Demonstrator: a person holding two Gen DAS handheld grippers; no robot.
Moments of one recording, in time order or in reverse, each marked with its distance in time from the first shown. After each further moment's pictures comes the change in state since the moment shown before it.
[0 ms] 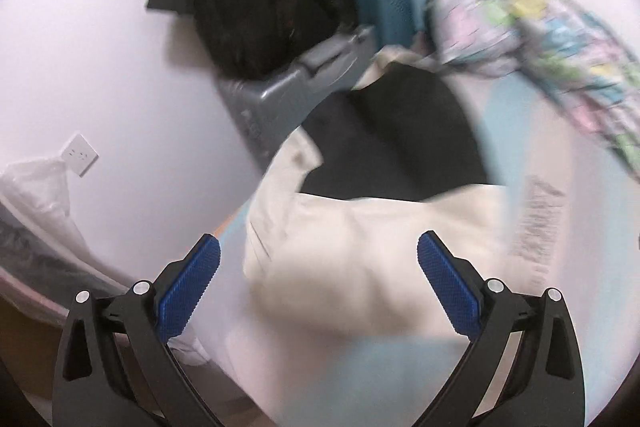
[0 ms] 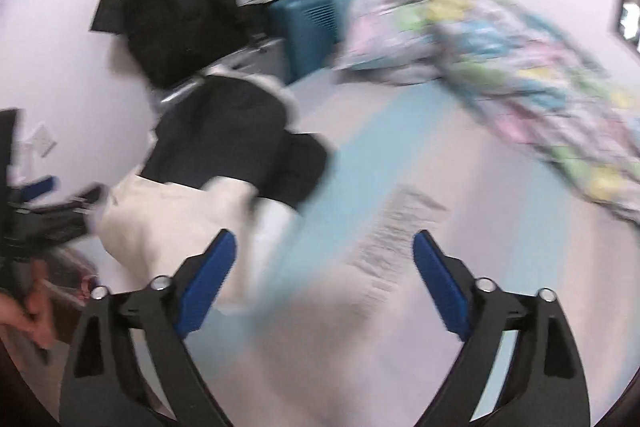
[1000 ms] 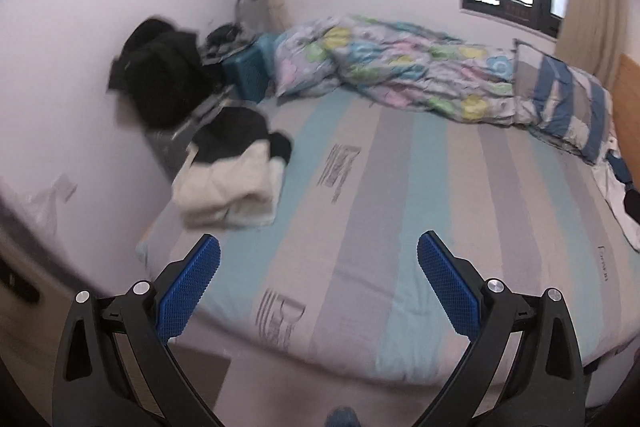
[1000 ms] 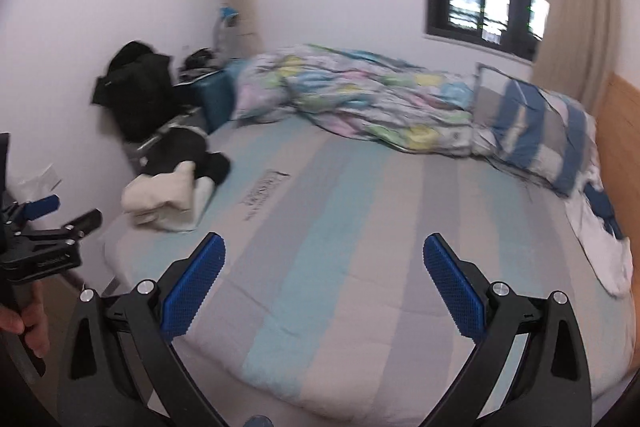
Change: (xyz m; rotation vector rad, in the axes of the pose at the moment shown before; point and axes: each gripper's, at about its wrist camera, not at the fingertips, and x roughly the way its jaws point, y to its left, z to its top) left arm -0.367 -0.066 -0.194 0.203 -0.135 -0.289; right arm -0.418 -0.130 -0.254 0.172 -0.209 -0.203
